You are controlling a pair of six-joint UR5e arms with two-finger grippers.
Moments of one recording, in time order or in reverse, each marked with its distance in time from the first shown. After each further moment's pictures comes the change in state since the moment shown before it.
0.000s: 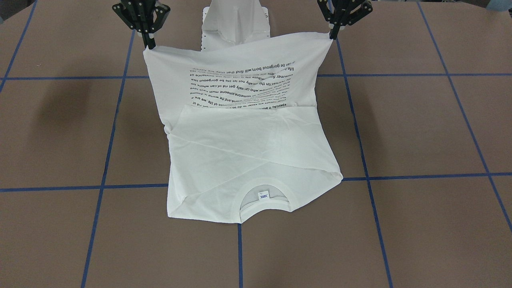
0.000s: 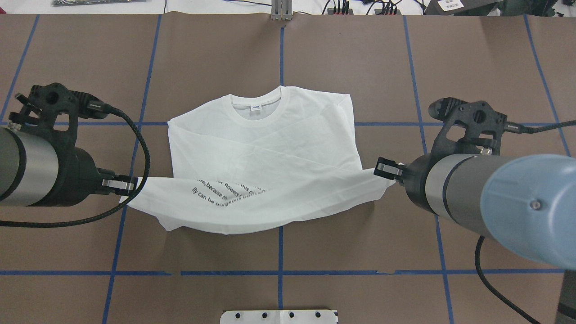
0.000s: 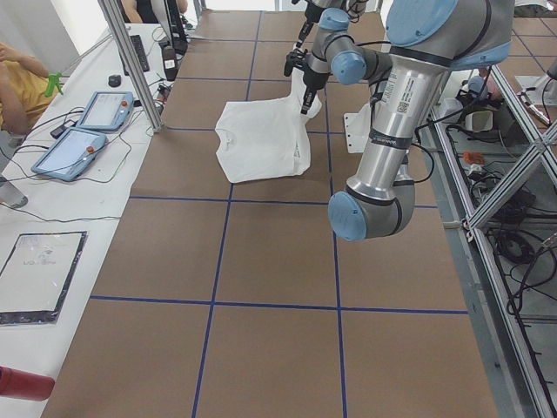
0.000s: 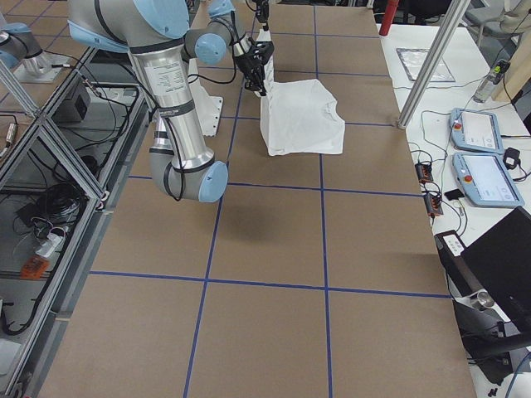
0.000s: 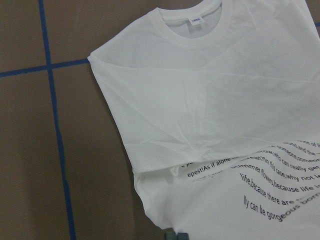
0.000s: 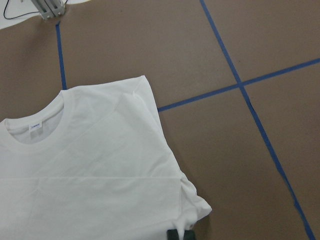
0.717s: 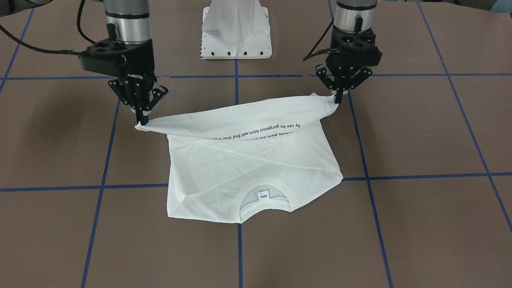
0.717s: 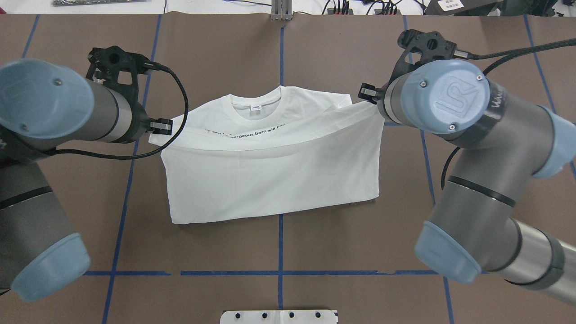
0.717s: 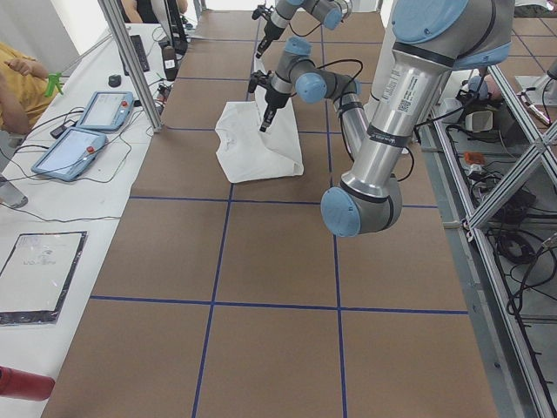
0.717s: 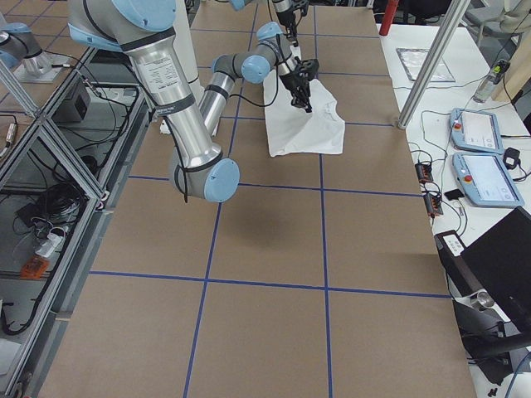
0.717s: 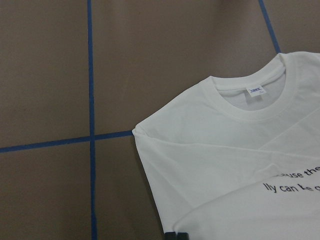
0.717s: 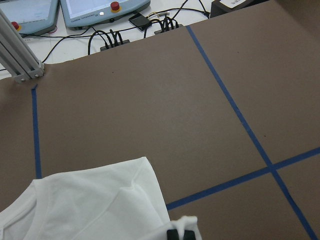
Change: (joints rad) left arm -0.062 -0.047 0.384 -0.279 0.156 0.010; right arm 0.199 0.061 -0.460 0.369 0.021 -0.098
